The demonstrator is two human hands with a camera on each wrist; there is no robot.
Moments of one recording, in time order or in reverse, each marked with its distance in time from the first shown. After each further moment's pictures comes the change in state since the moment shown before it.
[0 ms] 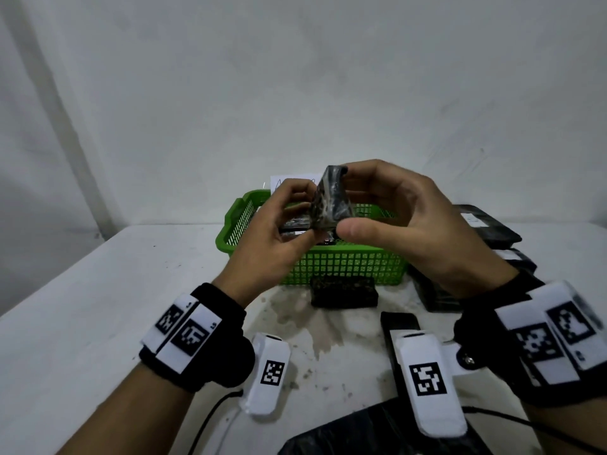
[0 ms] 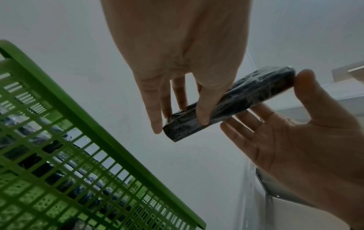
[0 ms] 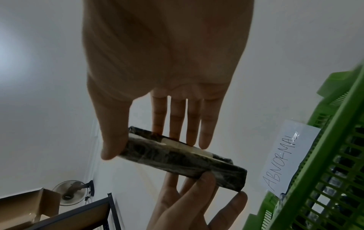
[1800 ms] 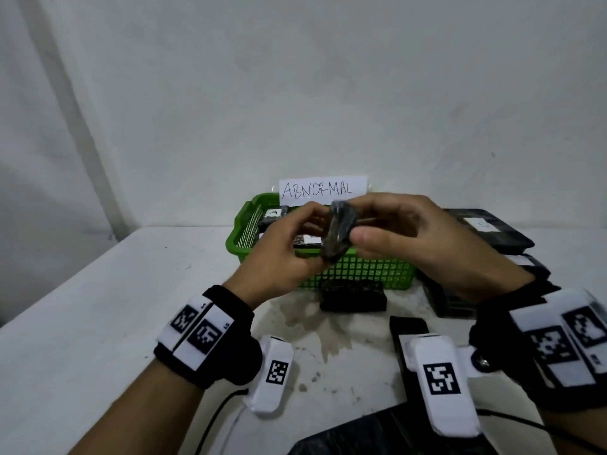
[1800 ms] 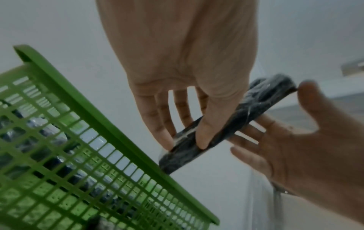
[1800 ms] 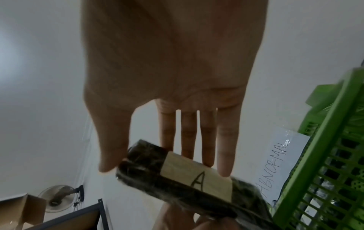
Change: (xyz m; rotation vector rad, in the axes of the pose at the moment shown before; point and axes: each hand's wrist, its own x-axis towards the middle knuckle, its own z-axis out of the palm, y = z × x) left_hand -0.002 -0.009 -0.005 0.149 -0.140 -0.030; right_hand -0.003 0.008 -0.008 -0.044 -0.131 0.148
